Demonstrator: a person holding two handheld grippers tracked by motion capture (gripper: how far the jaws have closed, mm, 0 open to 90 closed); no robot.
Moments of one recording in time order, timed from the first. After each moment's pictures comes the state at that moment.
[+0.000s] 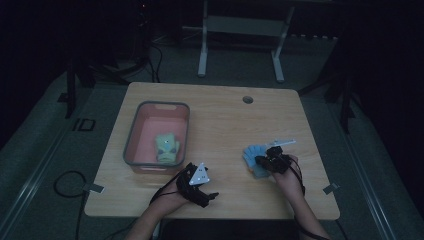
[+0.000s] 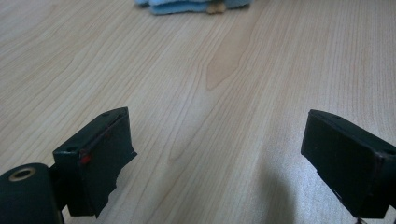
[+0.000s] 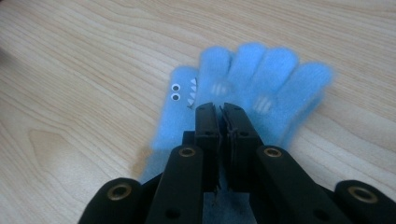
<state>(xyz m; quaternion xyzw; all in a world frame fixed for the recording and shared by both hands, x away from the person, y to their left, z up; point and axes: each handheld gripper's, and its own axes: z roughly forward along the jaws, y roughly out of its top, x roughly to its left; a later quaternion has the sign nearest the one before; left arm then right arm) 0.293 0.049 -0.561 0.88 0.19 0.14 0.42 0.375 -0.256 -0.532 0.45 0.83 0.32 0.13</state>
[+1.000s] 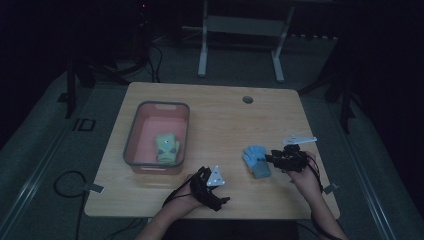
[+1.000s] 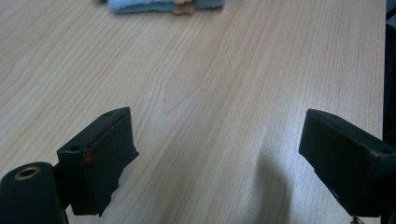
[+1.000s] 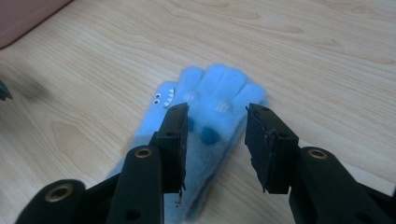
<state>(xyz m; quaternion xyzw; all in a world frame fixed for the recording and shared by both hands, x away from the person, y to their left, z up) 0.289 0.008 -0.555 0.89 0.18 0.11 0.39 0.367 -0.297 -0.499 0.42 0.82 0.36 0.14</state>
